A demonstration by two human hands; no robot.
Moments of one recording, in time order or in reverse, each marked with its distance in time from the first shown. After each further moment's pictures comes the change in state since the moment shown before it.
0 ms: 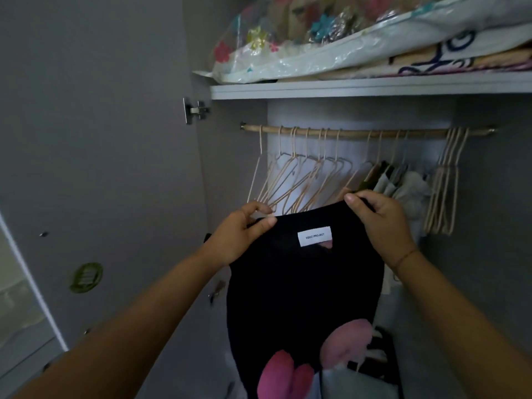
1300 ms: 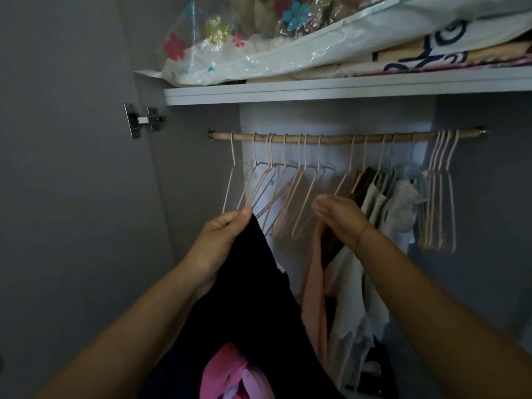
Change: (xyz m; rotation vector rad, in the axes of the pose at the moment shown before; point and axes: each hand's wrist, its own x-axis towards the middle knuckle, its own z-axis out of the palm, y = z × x) left_hand 0.070 -0.003 0.014 -0.665 0.066 -0.256; right_hand 0.115 0.093 0.052 0.572 0.099 0.672
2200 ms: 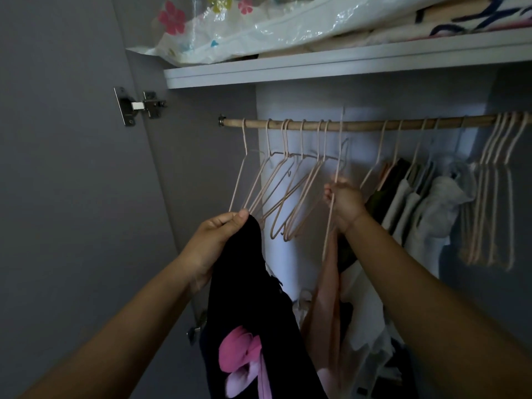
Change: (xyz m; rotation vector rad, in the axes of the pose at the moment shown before) left_hand 0.046 -0.025 -0.016 0.014 0.050 -0.056; right_hand 0.102 0.026 0.020 0.116 0.028 -0.103
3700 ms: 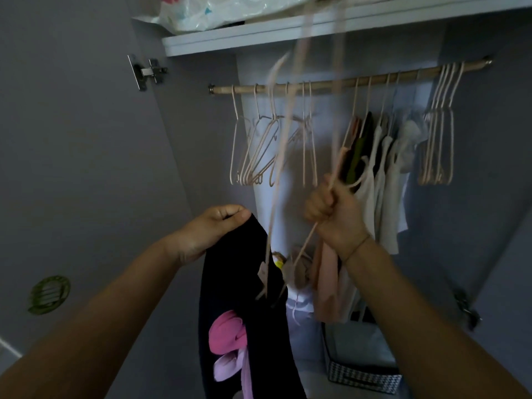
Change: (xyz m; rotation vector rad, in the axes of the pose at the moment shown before) left_hand -0.091 -0.013 -0.051 0.376 -0.440 -0.011; right_hand -0.229 0.005 -0.014 0.453 -0.462 0.137
